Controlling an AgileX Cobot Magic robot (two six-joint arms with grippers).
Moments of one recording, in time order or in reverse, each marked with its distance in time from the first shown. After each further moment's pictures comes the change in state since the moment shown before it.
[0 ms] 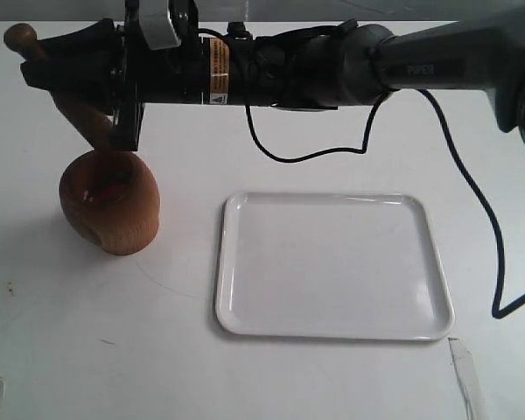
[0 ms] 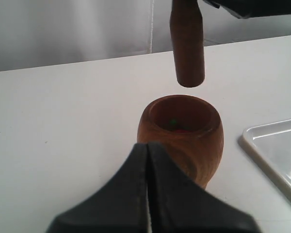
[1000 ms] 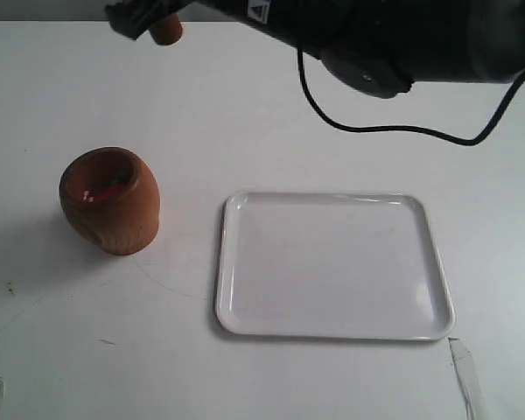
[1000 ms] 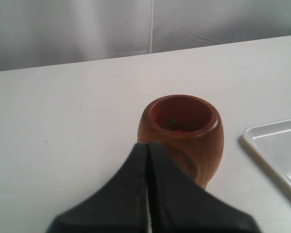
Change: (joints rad) left arm 0.000 0.000 0.000 0.000 0.000 0.000; right arm -0.015 -0.368 0.287 0.581 0.378 -0.443
